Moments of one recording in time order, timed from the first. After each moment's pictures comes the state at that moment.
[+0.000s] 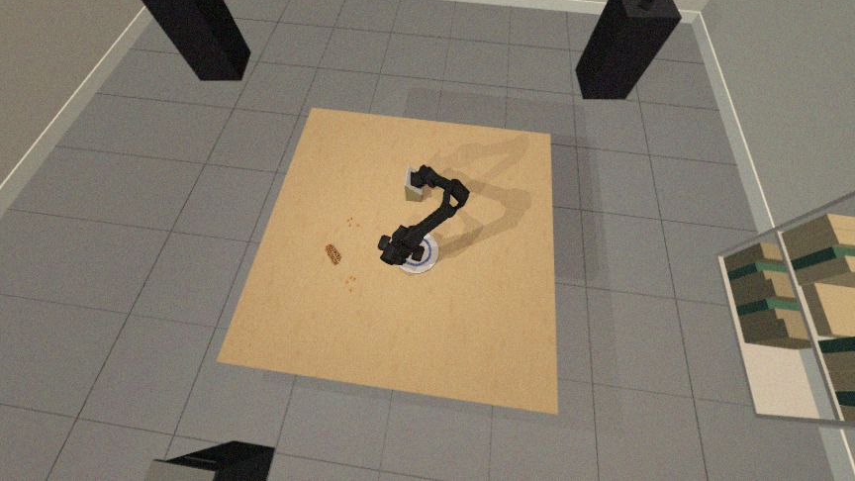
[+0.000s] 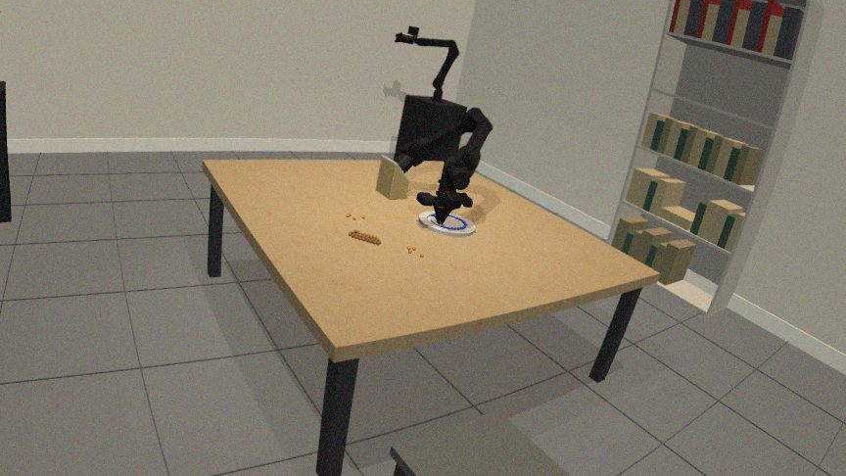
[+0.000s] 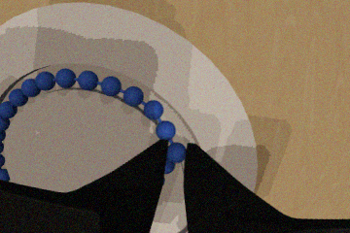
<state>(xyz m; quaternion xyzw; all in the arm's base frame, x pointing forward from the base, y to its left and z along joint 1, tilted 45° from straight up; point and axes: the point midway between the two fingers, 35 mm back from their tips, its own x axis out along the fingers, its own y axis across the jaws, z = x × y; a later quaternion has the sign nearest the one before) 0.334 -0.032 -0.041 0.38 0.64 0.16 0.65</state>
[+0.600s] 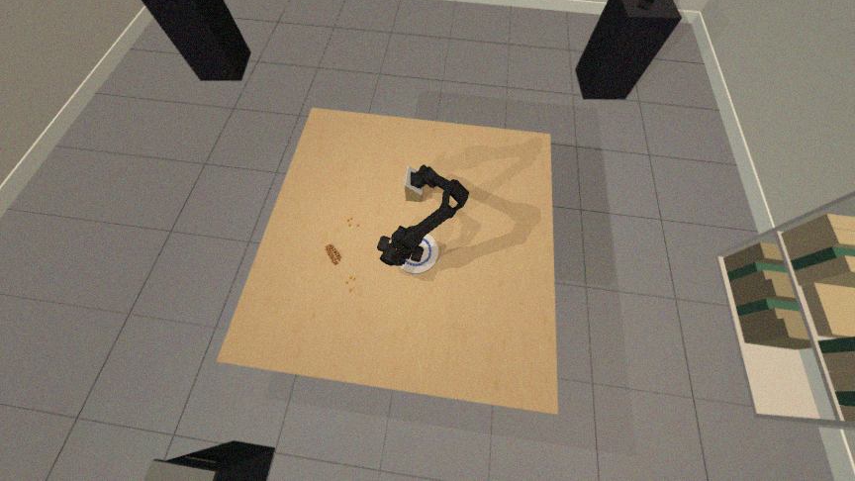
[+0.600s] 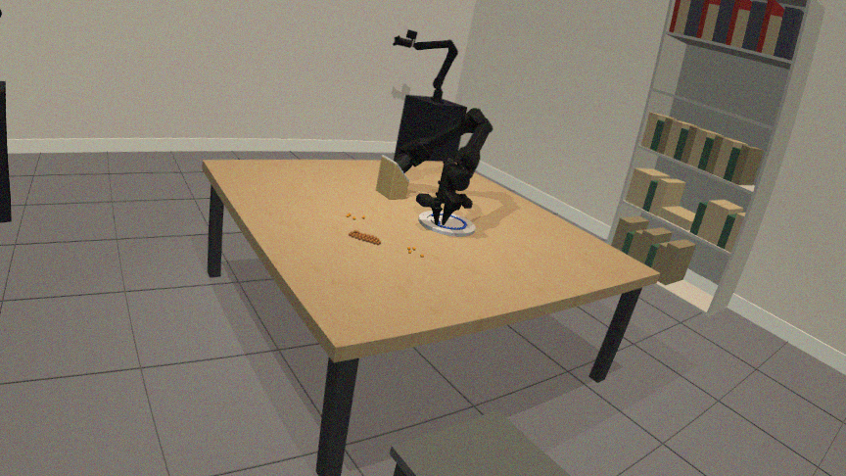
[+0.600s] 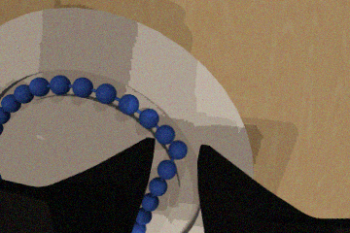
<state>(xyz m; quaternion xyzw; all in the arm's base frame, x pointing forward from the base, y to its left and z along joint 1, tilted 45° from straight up) 0.337 -0.032 -0.045 0.38 0.64 0.16 0.65</state>
